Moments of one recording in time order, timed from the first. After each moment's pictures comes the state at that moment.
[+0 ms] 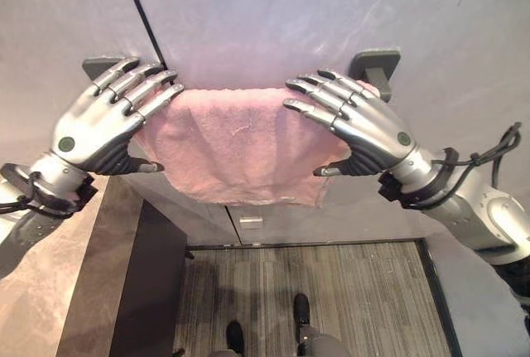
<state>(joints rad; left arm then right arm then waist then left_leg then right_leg) 0.07 1.29 0.20 -0.28 0.57 -0.31 0.32 -0.48 -1.03 0.33 -0.36 -0.52 -0.27 -0.15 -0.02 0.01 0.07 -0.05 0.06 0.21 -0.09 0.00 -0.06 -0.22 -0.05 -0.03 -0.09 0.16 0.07</state>
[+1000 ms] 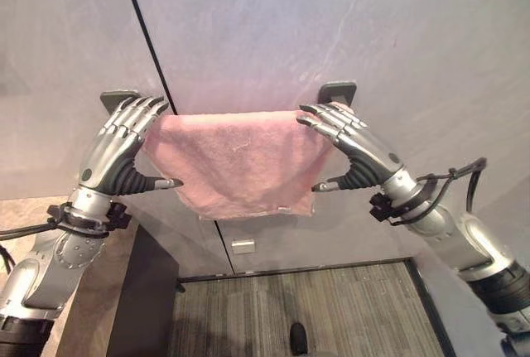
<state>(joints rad) -0.12 0.64 0.02 -0.16 0.36 -0.28 0.26 -0.36 -0.55 0.30 -0.16 -0.26 -0.24 -0.11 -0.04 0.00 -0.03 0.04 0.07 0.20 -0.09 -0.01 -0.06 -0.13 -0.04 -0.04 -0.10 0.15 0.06</state>
